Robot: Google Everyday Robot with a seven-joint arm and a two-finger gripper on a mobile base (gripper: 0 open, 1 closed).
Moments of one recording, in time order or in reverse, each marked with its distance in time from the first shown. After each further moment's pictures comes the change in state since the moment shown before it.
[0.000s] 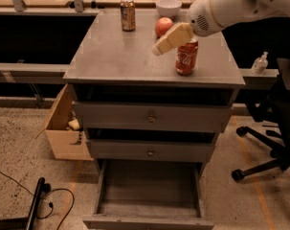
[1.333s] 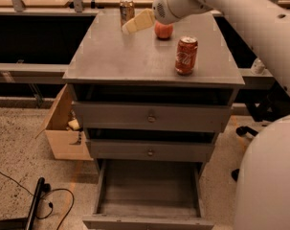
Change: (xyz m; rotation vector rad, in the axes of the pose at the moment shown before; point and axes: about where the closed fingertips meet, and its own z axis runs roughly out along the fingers) arm -0.058 -0.044 0.109 0.094 -0.048 0.212
